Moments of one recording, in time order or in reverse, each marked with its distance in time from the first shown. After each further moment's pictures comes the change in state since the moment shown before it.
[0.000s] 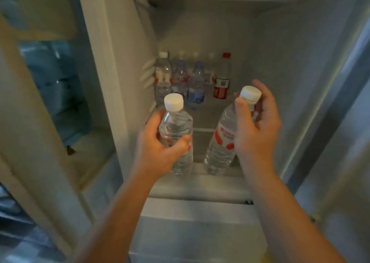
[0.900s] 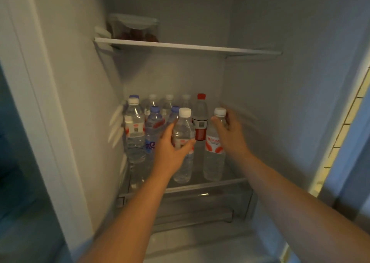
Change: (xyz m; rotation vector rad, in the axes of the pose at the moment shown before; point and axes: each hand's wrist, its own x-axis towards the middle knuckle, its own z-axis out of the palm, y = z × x) left_hand 0.201 -0.087 0.098 -0.208 -0.198 -0.062; right_hand 0.180 0.127 0.057 -0.214 -0.144 0.100
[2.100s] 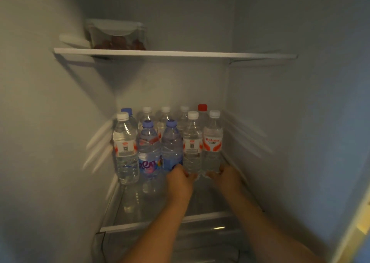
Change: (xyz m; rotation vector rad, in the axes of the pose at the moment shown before) left_hand 0.034 -0.086 0.075 0.393 0.073 -0.309; right_hand 0.015 0.148 0.011 -0.390 -0.100 0.437
